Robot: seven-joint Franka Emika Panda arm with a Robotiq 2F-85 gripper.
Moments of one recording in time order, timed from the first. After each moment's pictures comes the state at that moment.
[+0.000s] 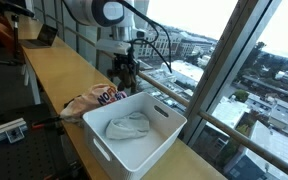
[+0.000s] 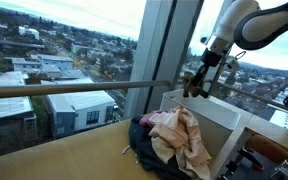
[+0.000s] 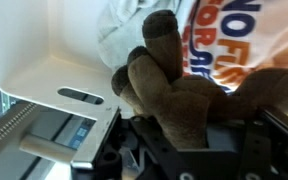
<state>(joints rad) 0.01 0.14 0.09 -2.10 -0.18 2.49 -0.22</state>
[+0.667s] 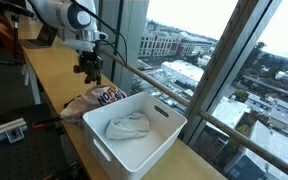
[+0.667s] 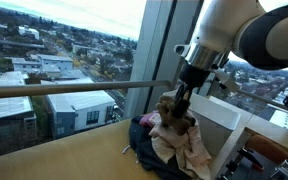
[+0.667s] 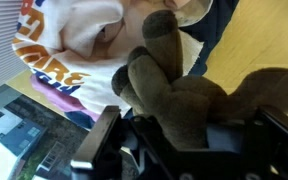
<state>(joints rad) 0.26 0.23 0.21 -2.13 -0.23 2.47 -0.07</state>
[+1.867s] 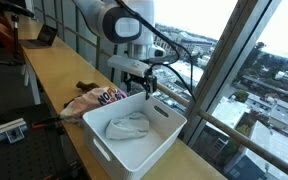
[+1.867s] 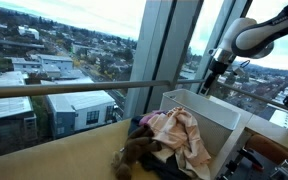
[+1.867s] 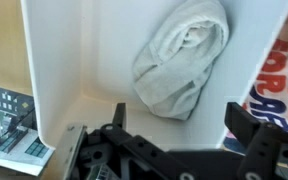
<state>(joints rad) -0.11 0.21 0.01 -2.09 -0.09 2.47 -0.42</state>
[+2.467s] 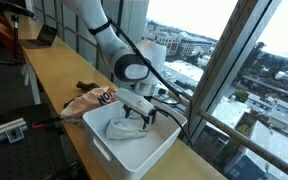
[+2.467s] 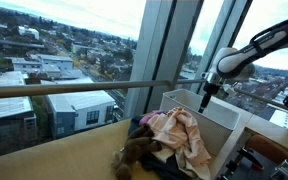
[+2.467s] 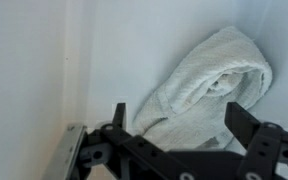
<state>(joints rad) -0.18 0.46 0.01 -1.99 -0.02 2.48 -0.53</state>
